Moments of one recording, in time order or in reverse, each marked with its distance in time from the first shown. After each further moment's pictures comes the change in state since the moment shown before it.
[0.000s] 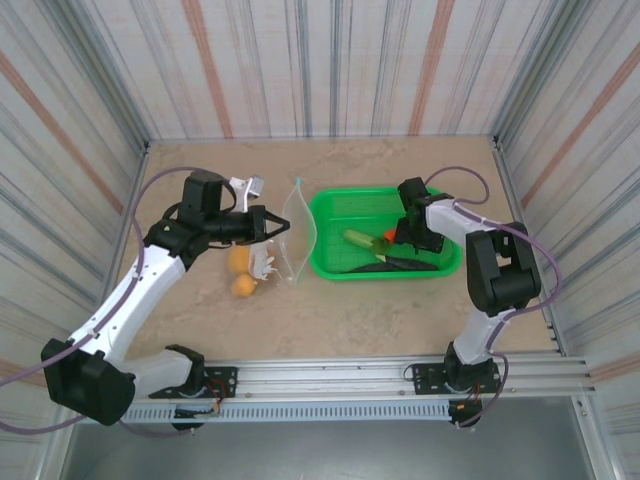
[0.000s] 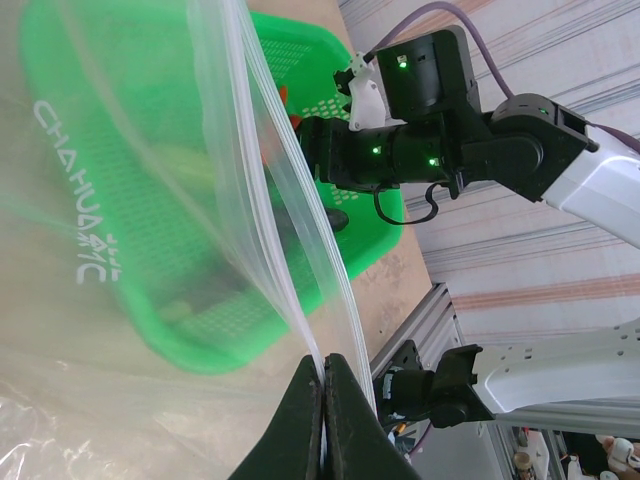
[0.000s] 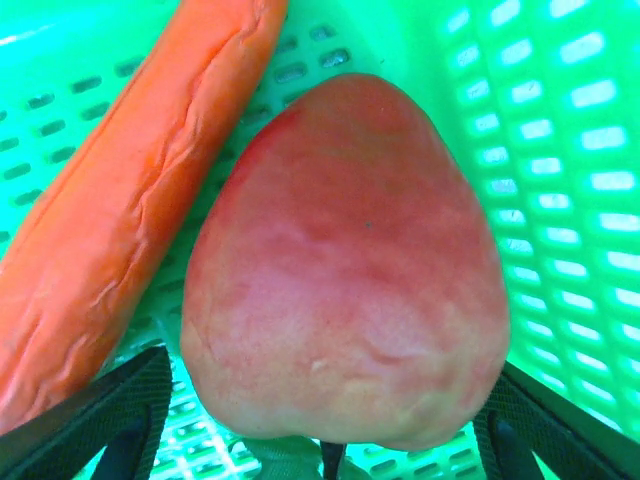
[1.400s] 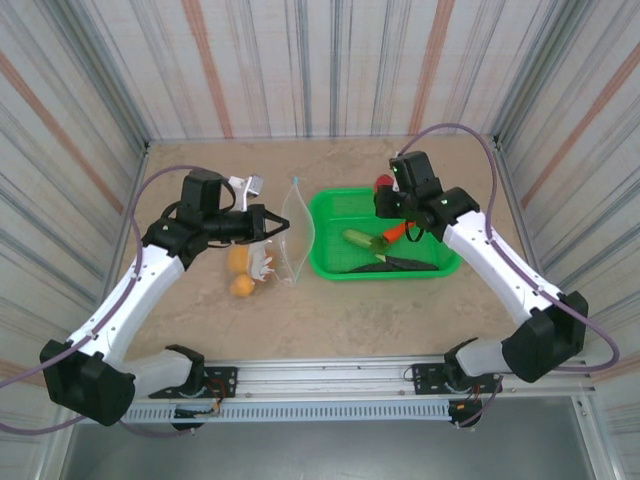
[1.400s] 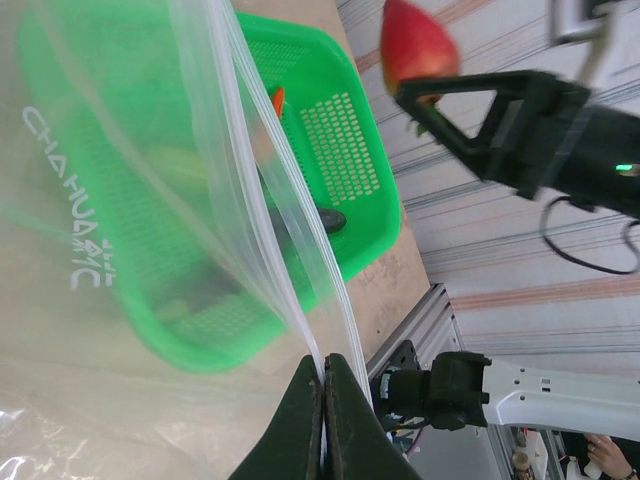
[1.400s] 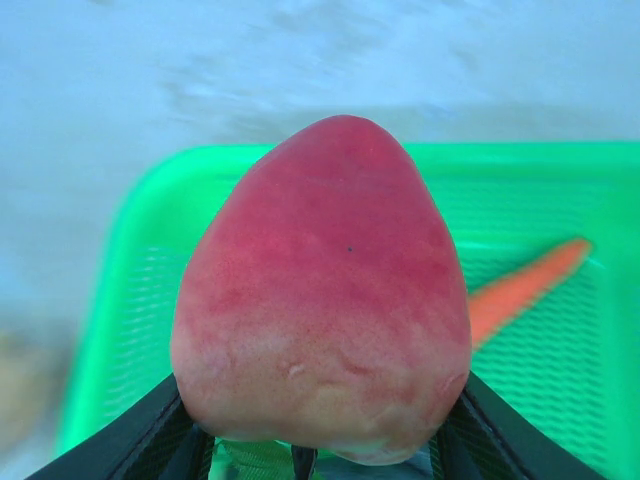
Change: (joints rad) left arm 0.000 -0.002 0.017 -0.018 -0.002 -0.001; right arm 0.246 -0.402 0.202 -0.035 -0.155 -0.130
